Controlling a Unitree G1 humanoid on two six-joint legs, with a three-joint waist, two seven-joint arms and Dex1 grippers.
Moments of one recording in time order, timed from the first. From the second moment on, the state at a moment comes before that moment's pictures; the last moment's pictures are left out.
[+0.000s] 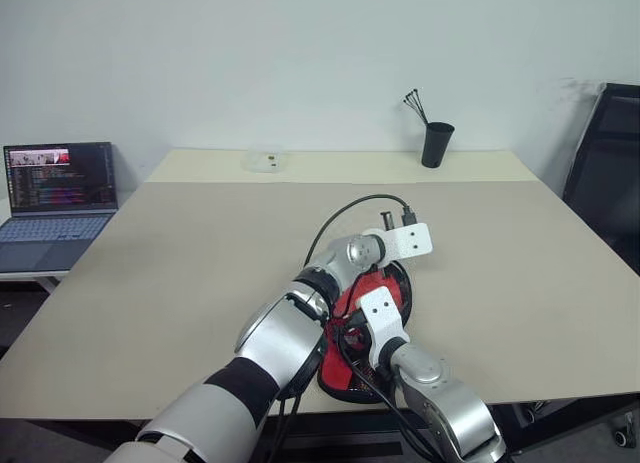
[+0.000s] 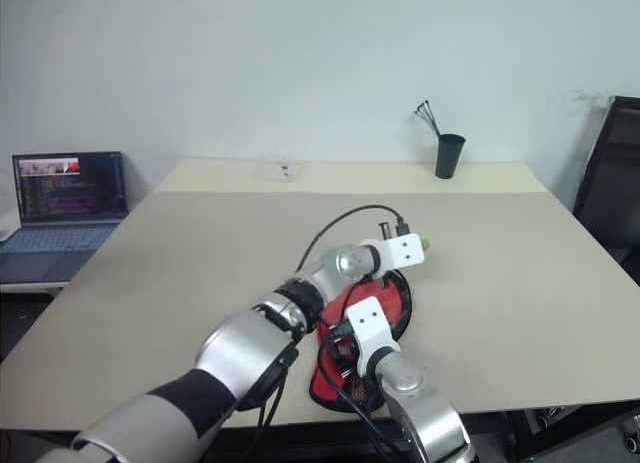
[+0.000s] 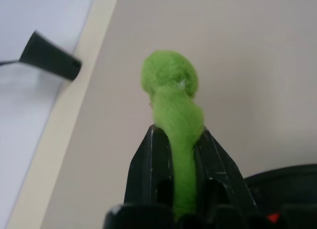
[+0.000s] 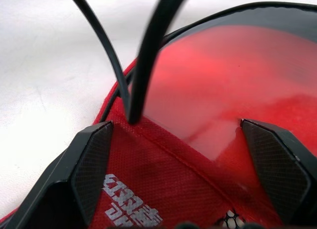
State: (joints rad) left arm -1.34 -0.07 -0.33 1.41 0.52 -0.30 -0.38; right arm -0.19 0.00 0.40 -0.33 -0.02 0.79 0.15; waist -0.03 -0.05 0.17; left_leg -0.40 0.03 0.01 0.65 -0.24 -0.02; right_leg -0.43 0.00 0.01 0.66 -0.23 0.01
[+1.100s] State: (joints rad) left arm -1.19 0.26 0.06 1.30 0.09 -0.17 -0.93; right arm -0.28 -0.08 0.29 -0.23 0.10 0.71 0.37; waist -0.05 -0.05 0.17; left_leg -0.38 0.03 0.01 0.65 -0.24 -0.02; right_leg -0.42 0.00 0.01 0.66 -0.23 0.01
